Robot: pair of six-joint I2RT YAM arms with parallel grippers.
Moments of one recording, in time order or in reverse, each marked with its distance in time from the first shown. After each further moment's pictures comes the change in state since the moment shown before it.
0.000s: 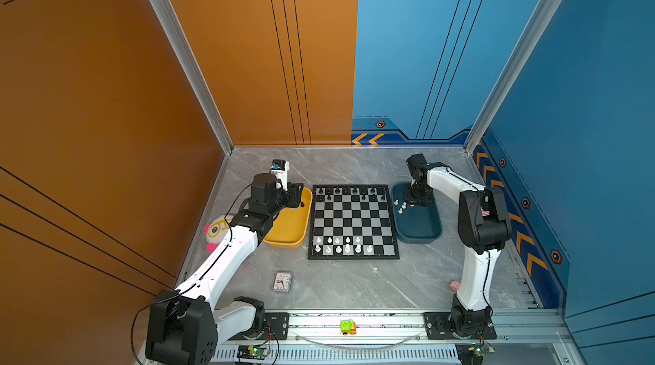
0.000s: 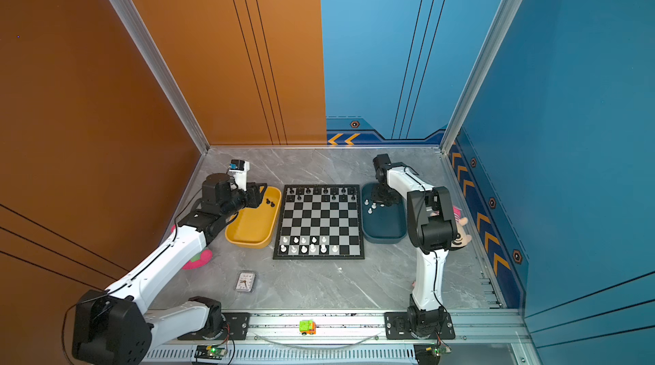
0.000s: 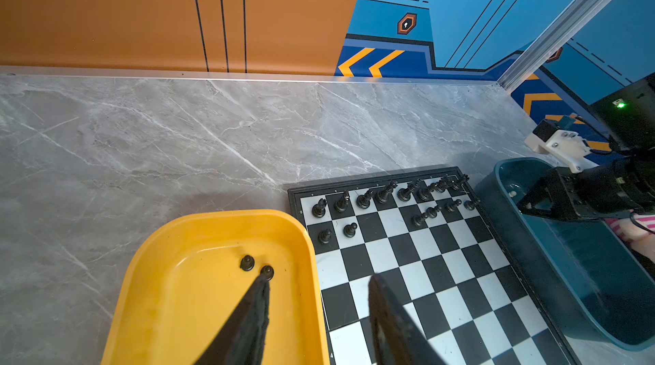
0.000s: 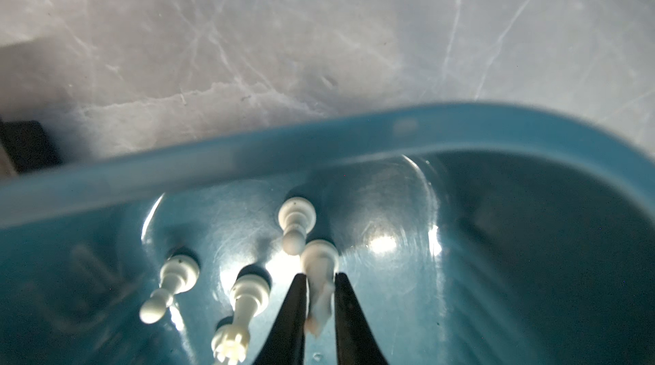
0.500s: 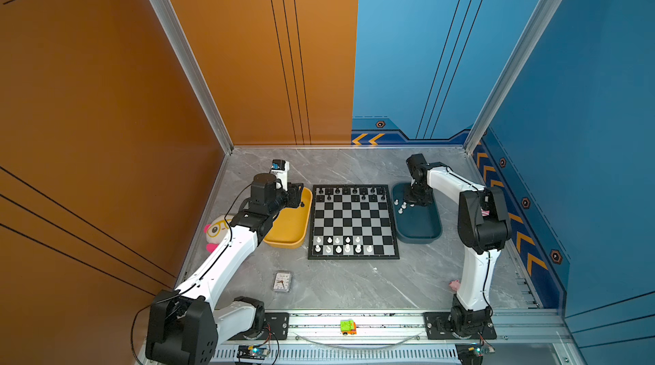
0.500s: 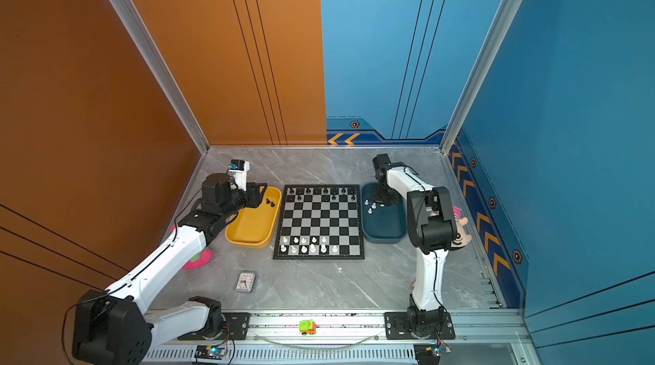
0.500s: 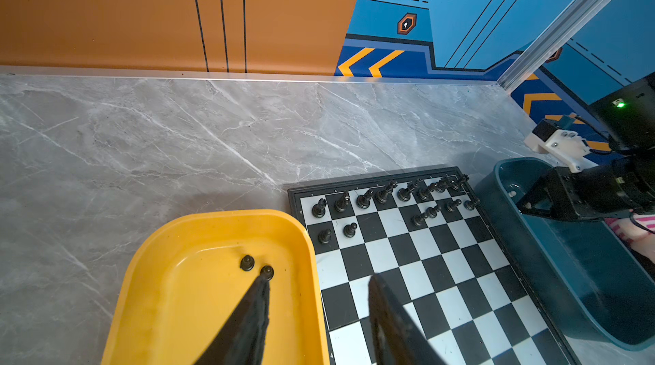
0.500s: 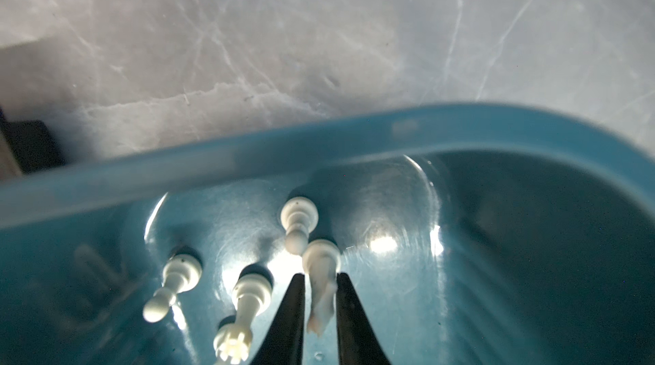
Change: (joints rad) left arm 0.001 0.000 0.000 0.000 0.000 0.000; right arm 0.002 0.000 0.003 0.000 0.000 0.000
